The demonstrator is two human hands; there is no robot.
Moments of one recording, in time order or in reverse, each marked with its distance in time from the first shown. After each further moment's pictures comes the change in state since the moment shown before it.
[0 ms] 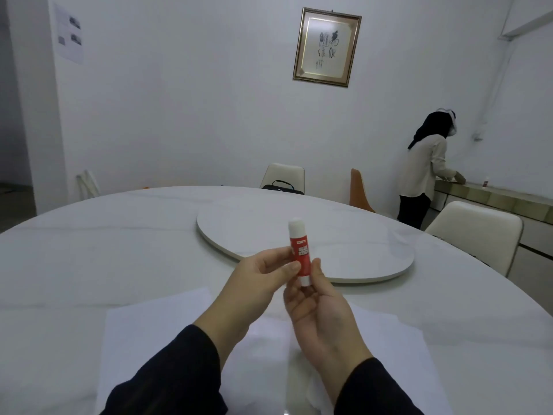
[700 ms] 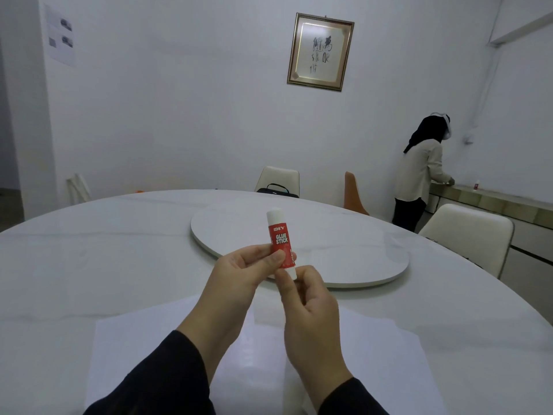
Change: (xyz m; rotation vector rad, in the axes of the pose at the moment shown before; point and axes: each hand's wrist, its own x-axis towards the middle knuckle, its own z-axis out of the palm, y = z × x) left_hand -0.005 0.015 -0.006 -0.253 0.073 0.067; right_hand -0.007 0.017 -0.002 -1.131 -0.032 -0.673
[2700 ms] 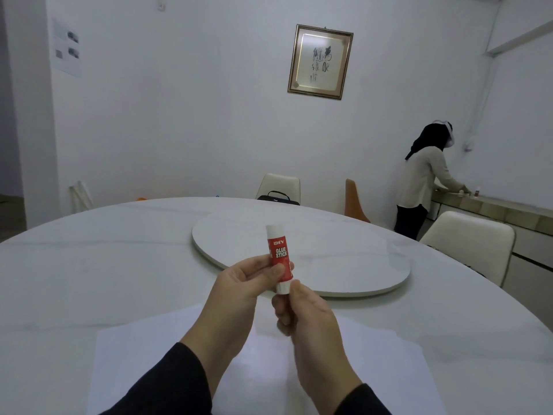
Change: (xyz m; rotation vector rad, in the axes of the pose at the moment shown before) left_hand 0.004 -0.005 -0.001 -0.076 0.028 -0.033; right_hand 0.003 -0.011 -0.002 0.455 -0.104 0.423
